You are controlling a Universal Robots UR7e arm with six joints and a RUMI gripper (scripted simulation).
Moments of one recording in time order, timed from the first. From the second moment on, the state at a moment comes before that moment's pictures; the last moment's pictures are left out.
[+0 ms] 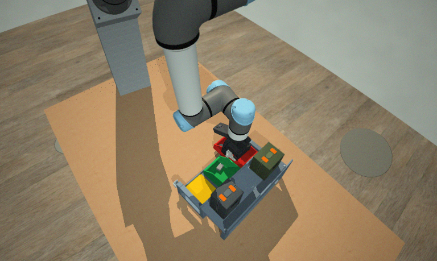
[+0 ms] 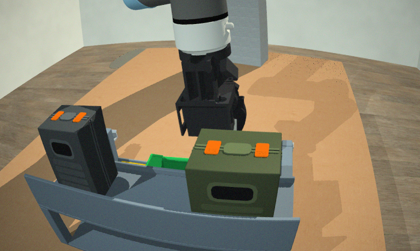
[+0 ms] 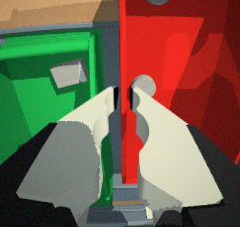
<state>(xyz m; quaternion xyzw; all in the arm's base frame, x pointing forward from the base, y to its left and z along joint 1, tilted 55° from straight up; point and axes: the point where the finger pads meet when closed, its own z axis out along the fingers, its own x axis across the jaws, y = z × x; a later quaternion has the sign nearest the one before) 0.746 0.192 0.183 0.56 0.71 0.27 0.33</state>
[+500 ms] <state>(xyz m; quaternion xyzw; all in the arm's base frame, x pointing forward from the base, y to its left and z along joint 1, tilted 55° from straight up) 0.745 0.192 0.184 0.56 0.71 0.27 0.33</state>
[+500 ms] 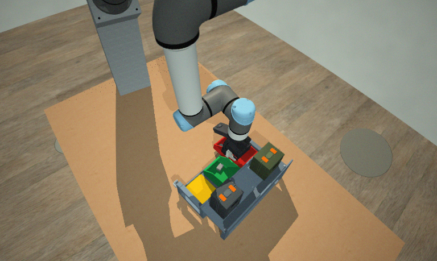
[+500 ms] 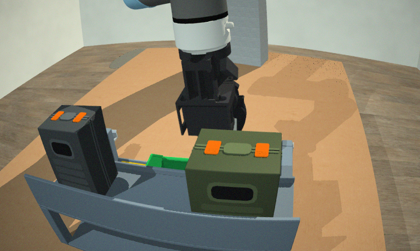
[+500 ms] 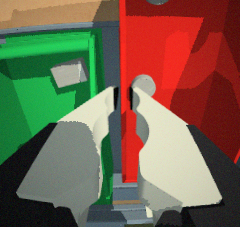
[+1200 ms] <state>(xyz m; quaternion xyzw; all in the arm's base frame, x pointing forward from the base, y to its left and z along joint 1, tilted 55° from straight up) 0.733 0.193 0.192 0.56 0.71 0.27 0.33</state>
